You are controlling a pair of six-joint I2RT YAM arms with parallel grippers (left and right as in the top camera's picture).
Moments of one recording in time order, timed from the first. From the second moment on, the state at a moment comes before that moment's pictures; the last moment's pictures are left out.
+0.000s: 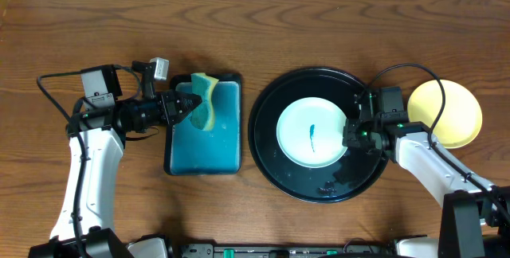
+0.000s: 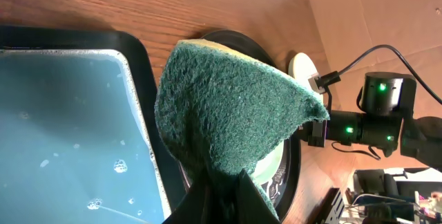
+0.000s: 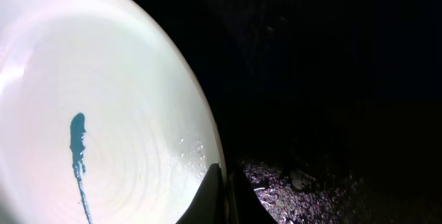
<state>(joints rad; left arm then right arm) 0.23 1.37 0.93 -0.62 1.02 0.02 0.15 1.53 0.71 -0.35 -0.19 0.25</state>
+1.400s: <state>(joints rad) 0.23 1.37 0.93 -0.64 1.02 0.02 0.15 1.53 0.71 -0.35 -0.19 0.25</state>
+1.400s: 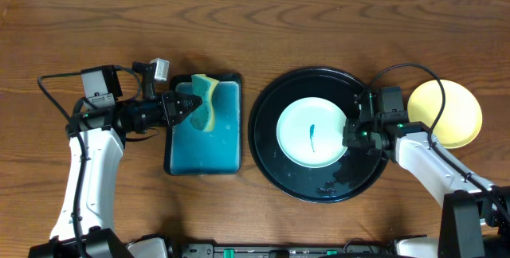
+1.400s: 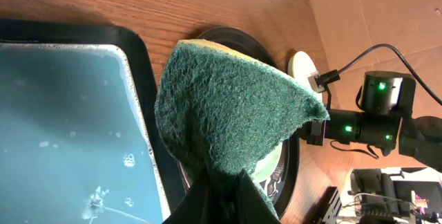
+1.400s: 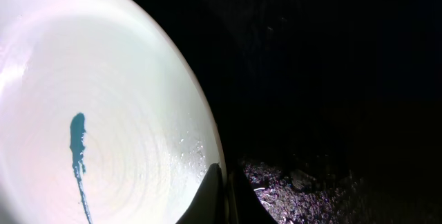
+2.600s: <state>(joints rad) 0.08 1.37 0.93 -0.56 0.69 -0.22 0.15 1.53 0.71 -0.35 -0.19 0.25</state>
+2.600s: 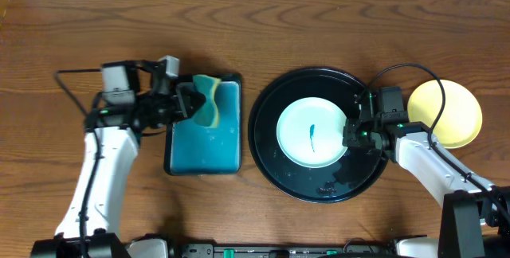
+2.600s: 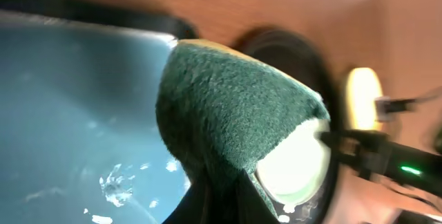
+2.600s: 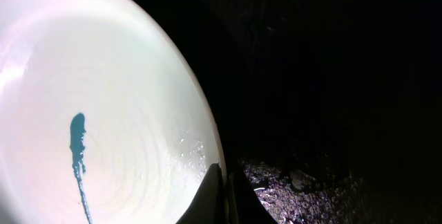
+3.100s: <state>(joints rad) -0.28 1.37 0.93 -0.59 -0.05 -0.41 0.15 1.53 0.71 -0.35 -0.19 0.25</state>
